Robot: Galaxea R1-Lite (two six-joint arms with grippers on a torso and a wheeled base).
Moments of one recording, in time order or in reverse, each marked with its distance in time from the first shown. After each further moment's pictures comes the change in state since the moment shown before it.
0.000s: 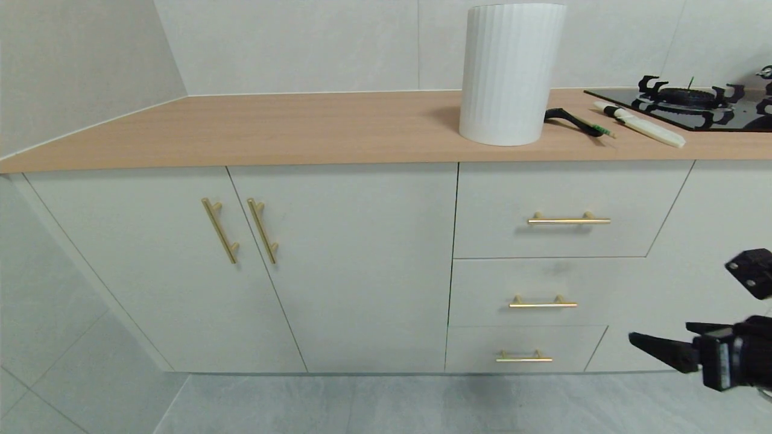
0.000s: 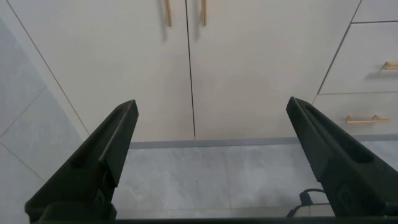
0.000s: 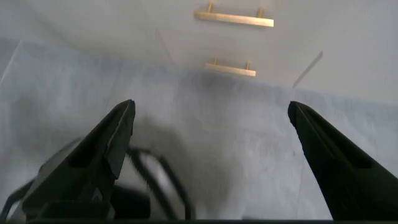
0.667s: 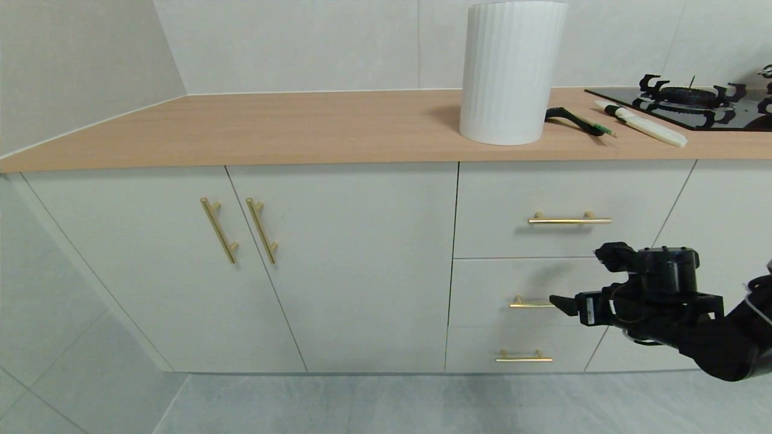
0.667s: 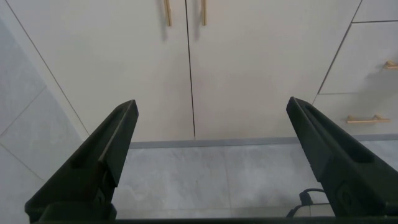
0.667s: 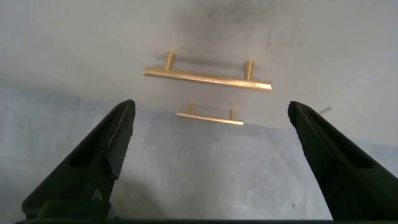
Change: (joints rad) left arm 0.000 0.000 0.000 0.000 0.000 0.000; right arm -0.006 0.760 -0.212 -0.569 -0.073 0.000
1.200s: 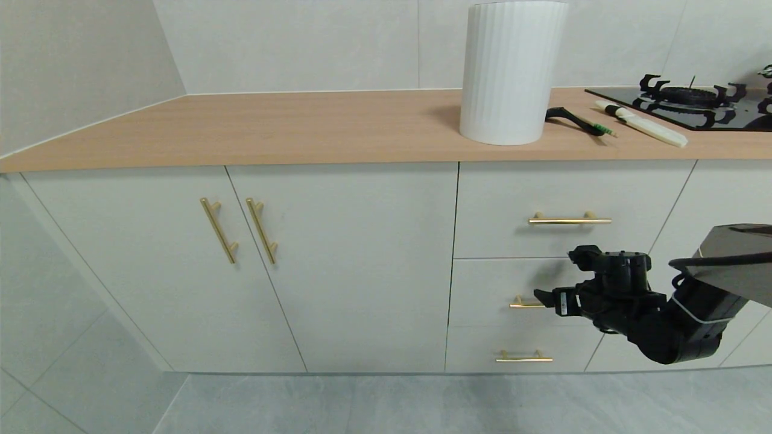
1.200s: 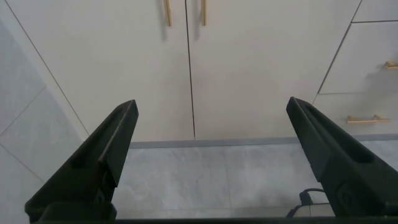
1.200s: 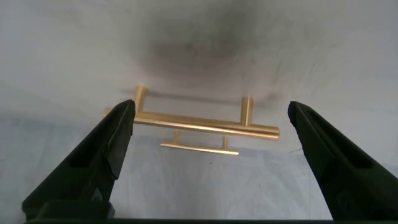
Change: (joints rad) left arm -0.001 0.000 0.000 0.000 0.000 0.000; right arm -0.003 0.252 -0.203 -0.087 -0.061 0.003
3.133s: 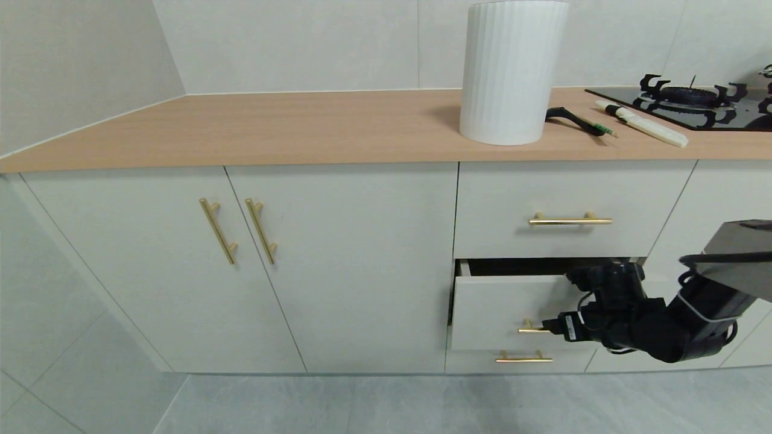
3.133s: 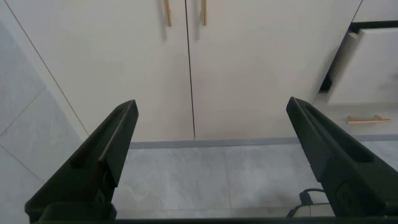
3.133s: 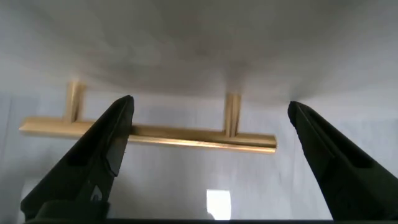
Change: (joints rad) left arm 0.000 0.000 0.000 0.000 0.000 0.000; right arm 0.013 -0.069 0.022 0.316 -0.060 -0.010
